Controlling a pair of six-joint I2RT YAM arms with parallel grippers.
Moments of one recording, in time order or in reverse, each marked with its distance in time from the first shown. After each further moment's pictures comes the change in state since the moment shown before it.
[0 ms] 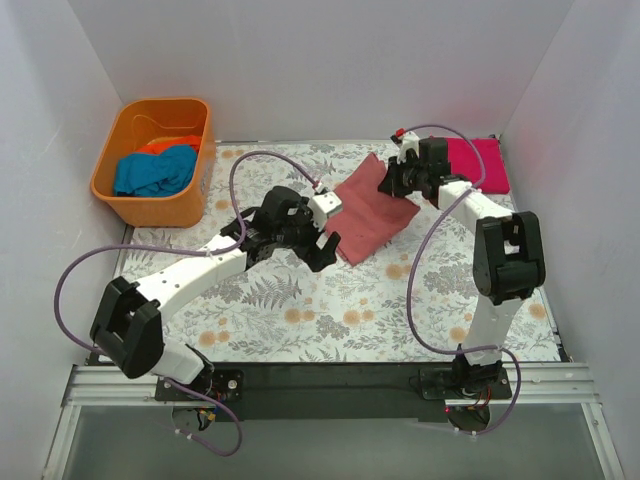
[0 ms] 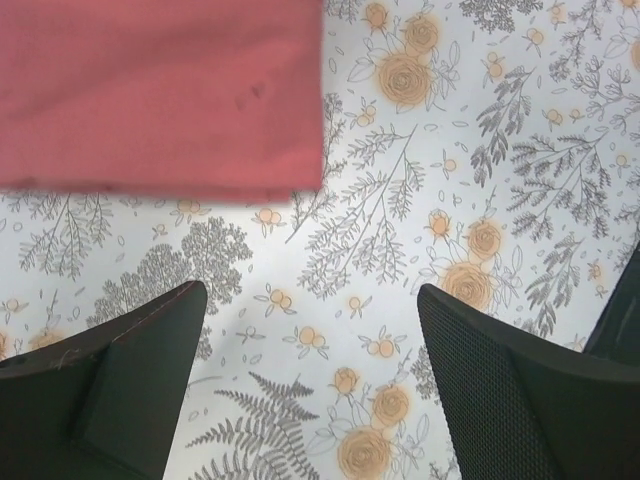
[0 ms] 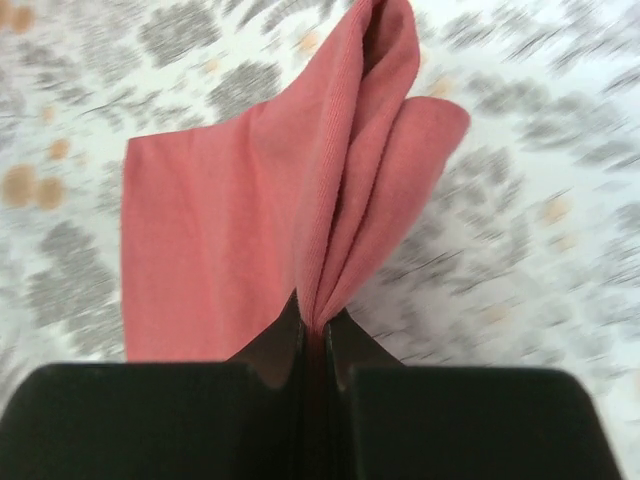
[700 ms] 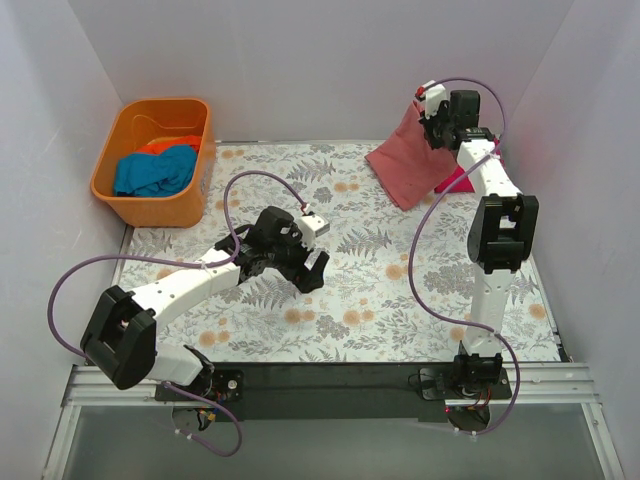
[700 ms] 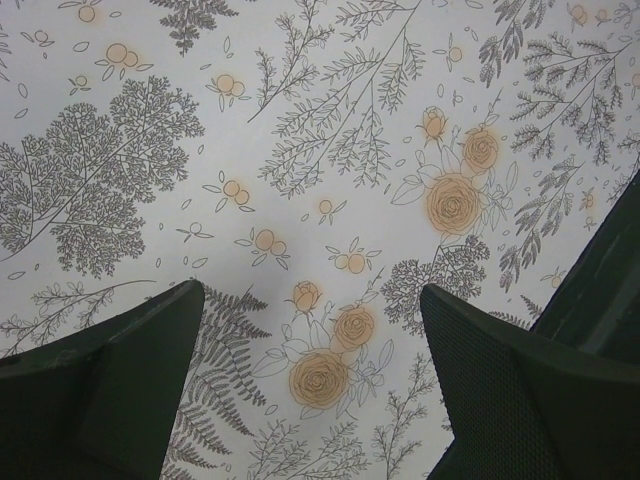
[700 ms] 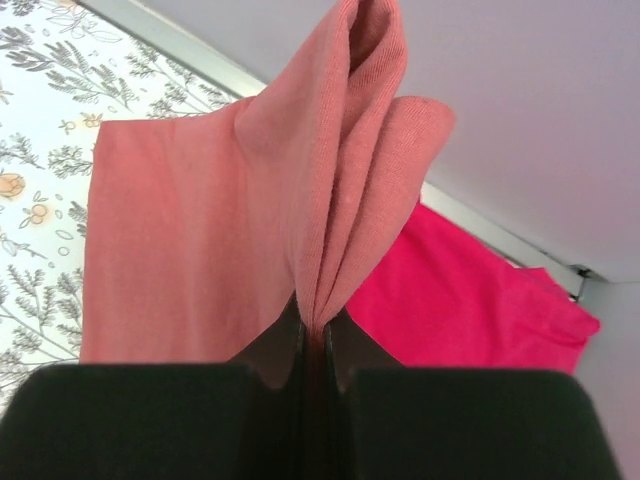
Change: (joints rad) left arm 0.019 -0.093 -0.175 -0.072 0.000 -0.097; right arm -0.166 0.362 0.735 -0.301 0.223 -0.505
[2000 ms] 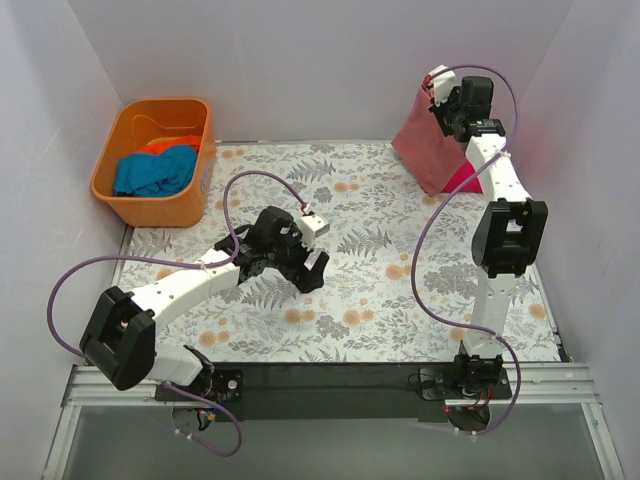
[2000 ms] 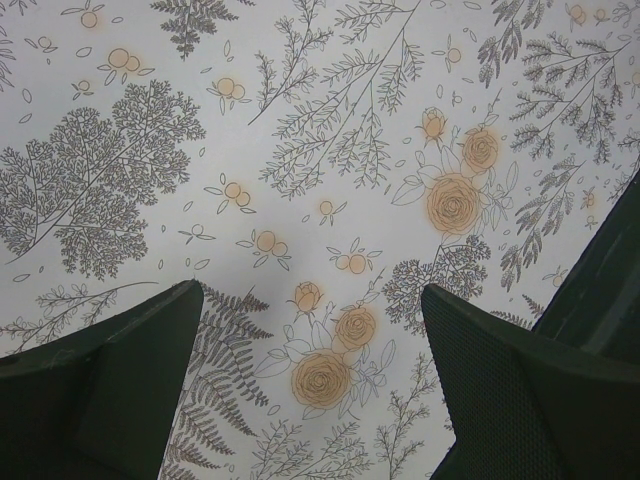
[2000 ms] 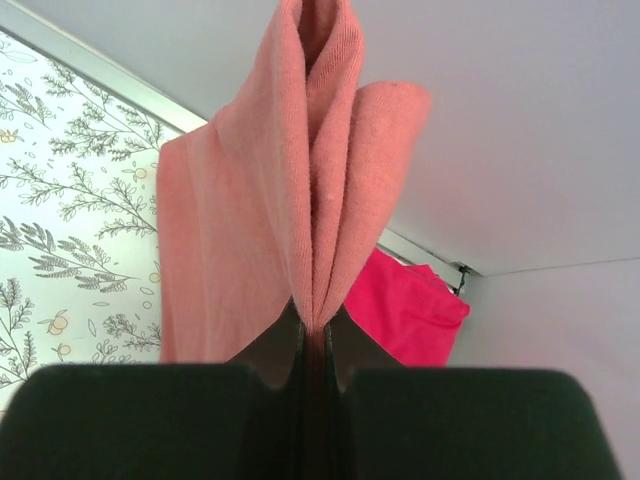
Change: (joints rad) left arm 0.000 -0.006 -0.002 0.001 0.000 0.008; right arm -0.022 -0.055 0.062 -0.015 0.092 -0.121
